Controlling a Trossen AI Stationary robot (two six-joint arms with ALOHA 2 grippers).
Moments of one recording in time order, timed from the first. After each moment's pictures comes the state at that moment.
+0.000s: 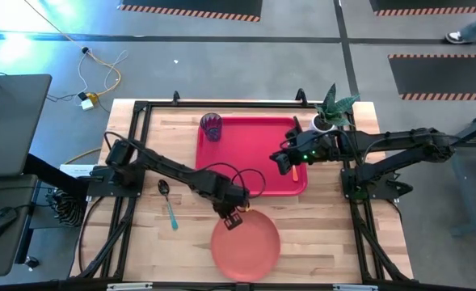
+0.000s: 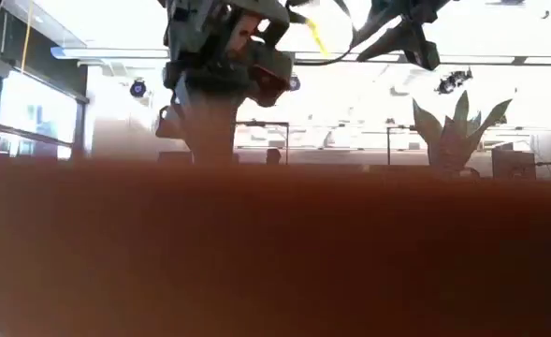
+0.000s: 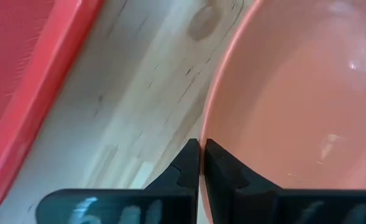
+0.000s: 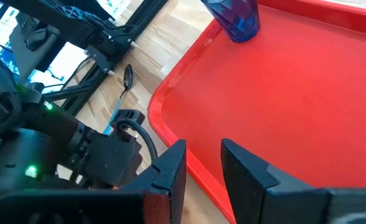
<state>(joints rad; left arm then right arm) -0.24 1.95 1.42 -0.76 0.14 -0.81 0.03 1.17 1.01 -0.49 0.19 0.85</state>
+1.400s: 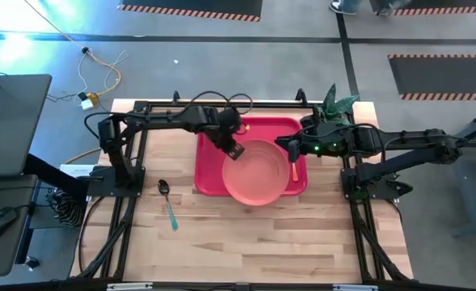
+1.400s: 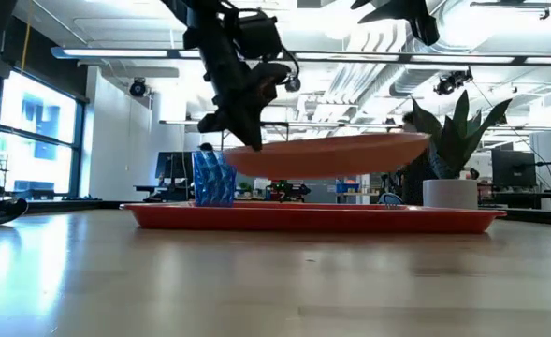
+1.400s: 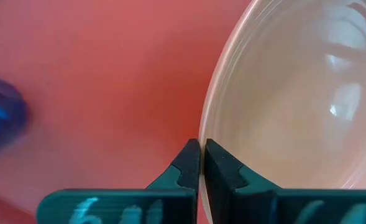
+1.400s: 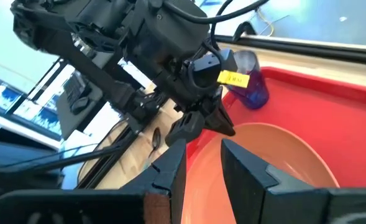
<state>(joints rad) 0.30 1.81 1.42 -0.76 0.14 -0.49 0.03 1.05 1.02 -0.37 0.33 0.83</state>
